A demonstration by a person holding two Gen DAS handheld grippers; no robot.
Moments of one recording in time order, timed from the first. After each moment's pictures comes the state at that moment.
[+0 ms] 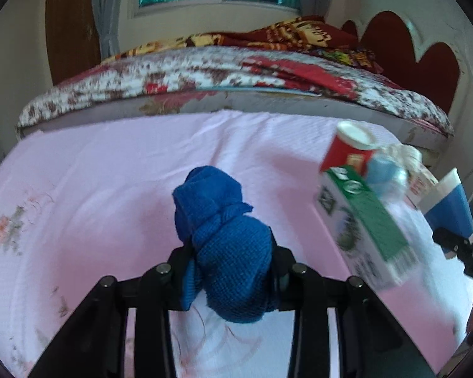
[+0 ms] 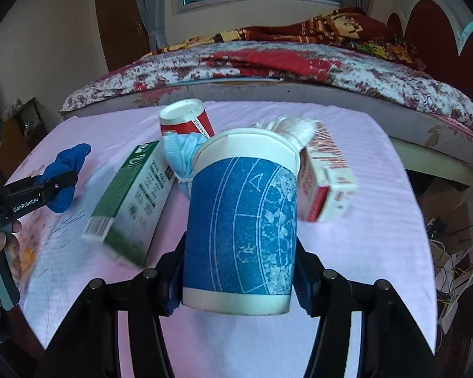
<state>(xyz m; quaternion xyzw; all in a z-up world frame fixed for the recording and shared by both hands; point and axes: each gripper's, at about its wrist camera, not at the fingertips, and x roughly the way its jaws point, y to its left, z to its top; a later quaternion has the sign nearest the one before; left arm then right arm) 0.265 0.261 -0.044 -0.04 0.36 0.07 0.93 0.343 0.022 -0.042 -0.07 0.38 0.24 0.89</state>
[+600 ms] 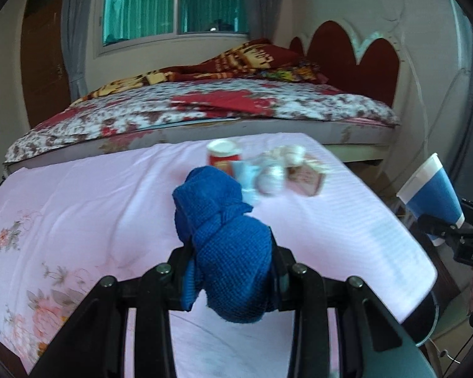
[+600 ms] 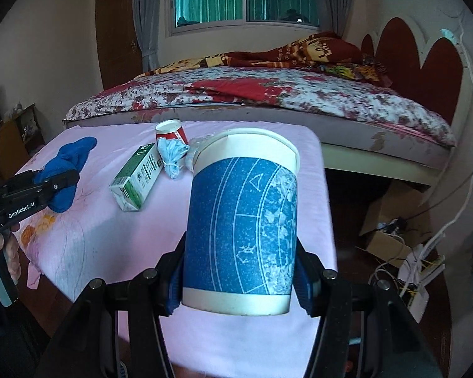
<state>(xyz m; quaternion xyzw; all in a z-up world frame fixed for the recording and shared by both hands) 0.191 0.142 0.000 -0.02 0.30 -0.01 0.95 0.236 -0.097 0.014 -0.08 0.33 0.21 0.92</state>
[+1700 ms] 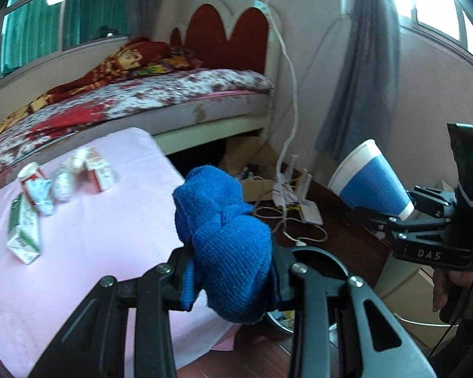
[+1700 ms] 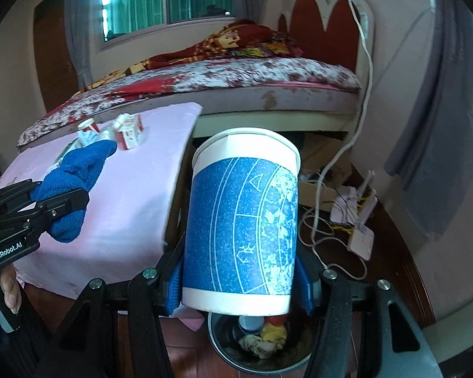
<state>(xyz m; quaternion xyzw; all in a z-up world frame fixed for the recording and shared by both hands) 0.146 -0.099 -0.005 0.04 0.31 -0.22 0.92 0.137 -0.311 0.000 -0.02 0.36 0.06 0.93</state>
